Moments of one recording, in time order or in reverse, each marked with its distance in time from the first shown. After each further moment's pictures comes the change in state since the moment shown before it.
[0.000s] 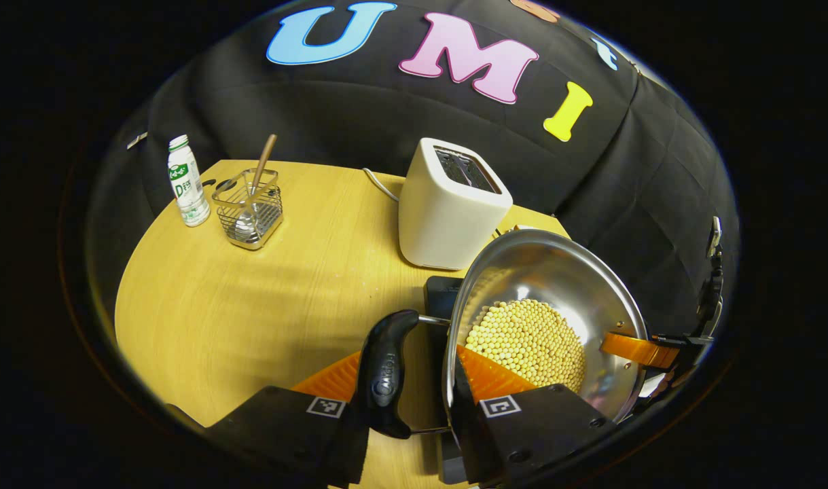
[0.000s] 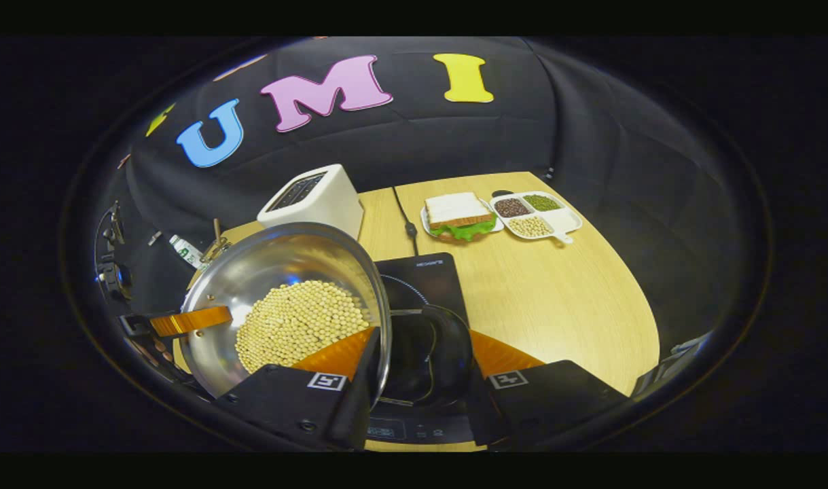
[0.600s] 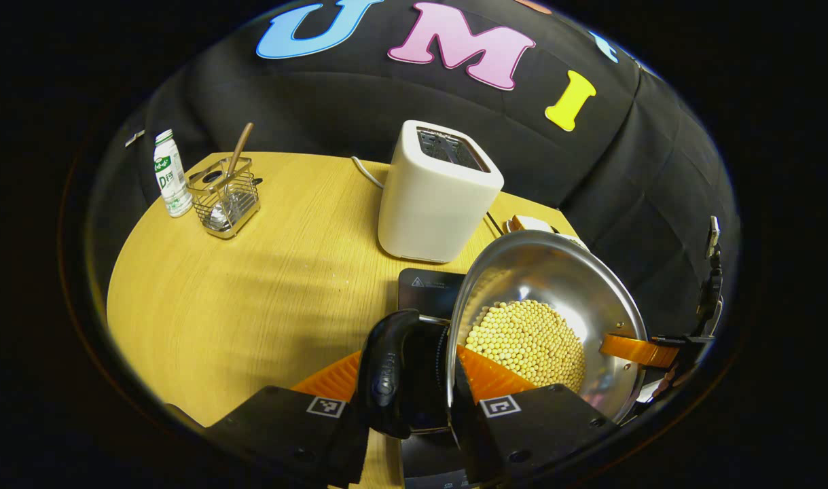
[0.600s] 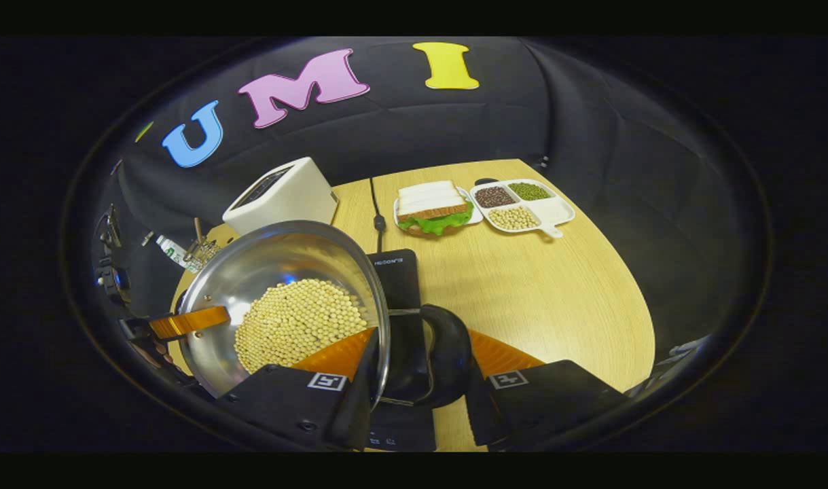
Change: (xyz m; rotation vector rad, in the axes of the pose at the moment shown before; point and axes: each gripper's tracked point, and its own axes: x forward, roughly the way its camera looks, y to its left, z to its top) left arm 0.037 -0.029 -0.013 -0.020 0.018 0.026; right arm 0.037 -0.040 -0.001 0.007 0.057 -0.001
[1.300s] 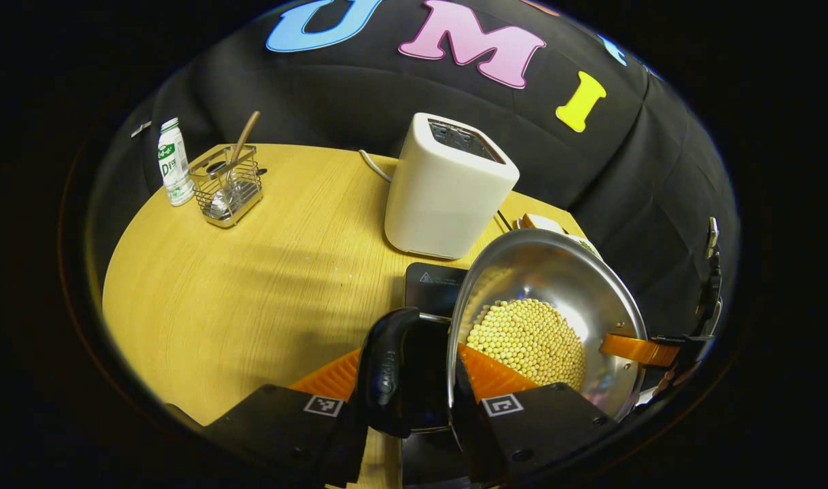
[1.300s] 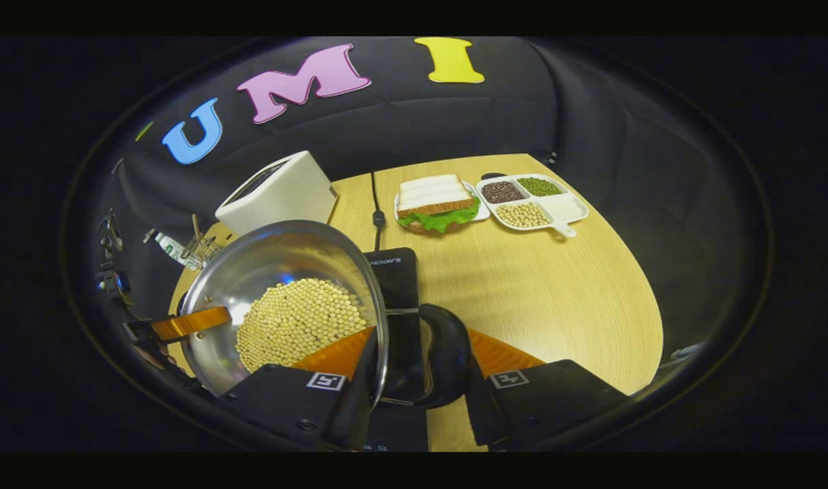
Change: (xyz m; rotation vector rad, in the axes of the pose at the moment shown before) left arm 0.012 0.008 -0.006 -0.019 -0.008 0.019; right arm 0.015 0.002 0.002 -0.015 0.015 0.027
